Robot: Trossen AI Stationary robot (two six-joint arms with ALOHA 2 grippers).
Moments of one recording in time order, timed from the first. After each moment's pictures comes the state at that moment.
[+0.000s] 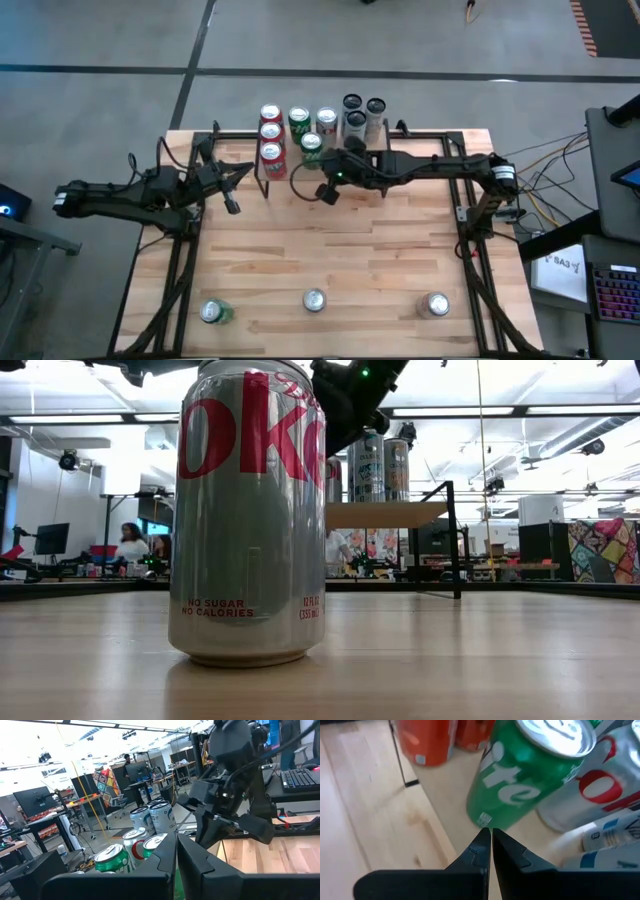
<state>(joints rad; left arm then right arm) -0.04 0.56 0.56 0.13 -0.48 0.34 -0.11 1.77 1.60 -0.62 0.45 0.13</state>
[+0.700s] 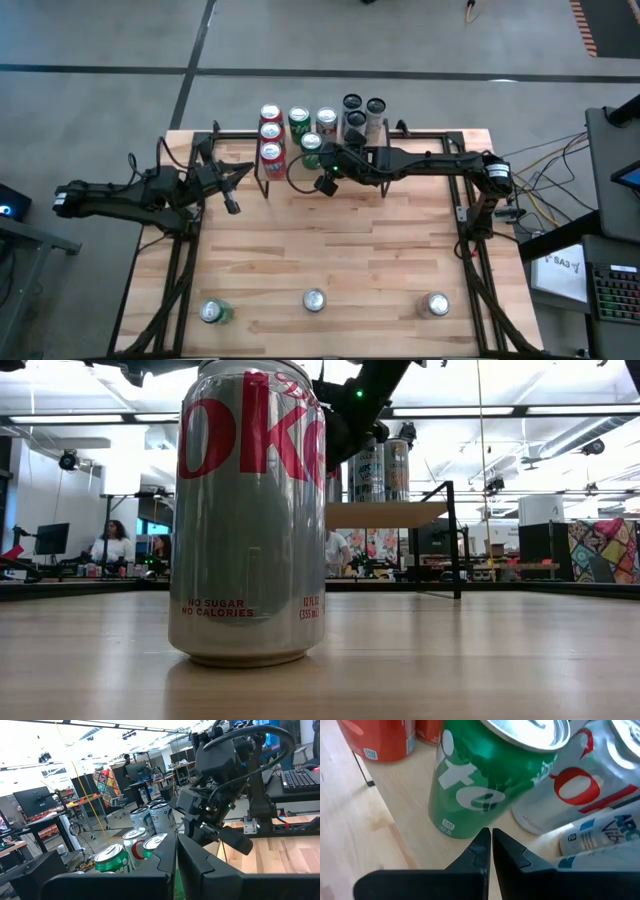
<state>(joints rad) -0.04 0.56 0.56 0.13 -0.48 0.34 -0.16 1.80 1.60 -0.60 0.52 0.10</state>
